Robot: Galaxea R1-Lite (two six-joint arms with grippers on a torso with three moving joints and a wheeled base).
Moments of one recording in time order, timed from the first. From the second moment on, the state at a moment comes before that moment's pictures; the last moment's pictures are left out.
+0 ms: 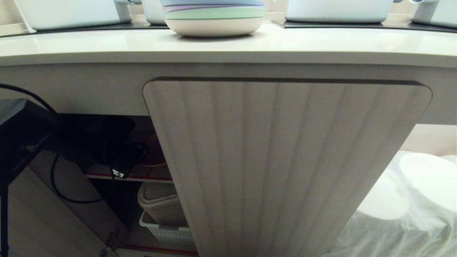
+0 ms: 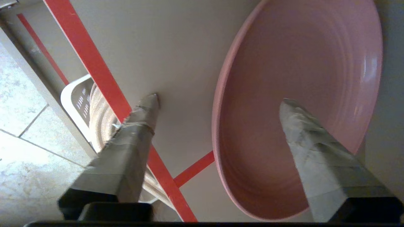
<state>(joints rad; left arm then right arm) 0.02 2.19 -1.24 -0.10 0.14 -1.14 0.00 0.00 0.00 0.00 -0.06 0.09</state>
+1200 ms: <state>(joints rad) 0.02 2.09 -1.02 -0.28 0.14 -1.06 0.00 0.00 0.00 0.00 -0.06 0.09</state>
